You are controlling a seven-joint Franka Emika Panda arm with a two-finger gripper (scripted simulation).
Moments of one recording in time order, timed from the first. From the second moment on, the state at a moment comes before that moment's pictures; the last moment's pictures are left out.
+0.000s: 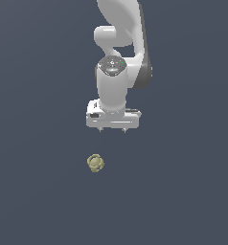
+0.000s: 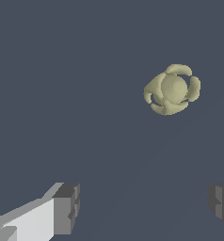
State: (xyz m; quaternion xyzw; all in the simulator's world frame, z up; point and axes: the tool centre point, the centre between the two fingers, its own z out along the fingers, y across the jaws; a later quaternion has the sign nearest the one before) arm -0.003 -0.006 0.170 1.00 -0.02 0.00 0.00
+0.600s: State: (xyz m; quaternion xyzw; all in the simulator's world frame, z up) arm -0.001 0.014 0.180 1.00 0.01 0.01 0.00
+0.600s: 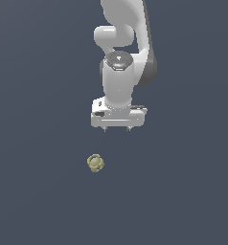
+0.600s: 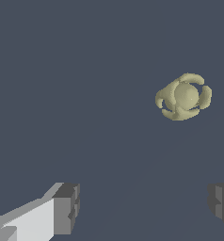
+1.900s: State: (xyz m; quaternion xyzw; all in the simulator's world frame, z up) arm 0.048 -0.028 0.143 0.99 0.16 0.00 0.00
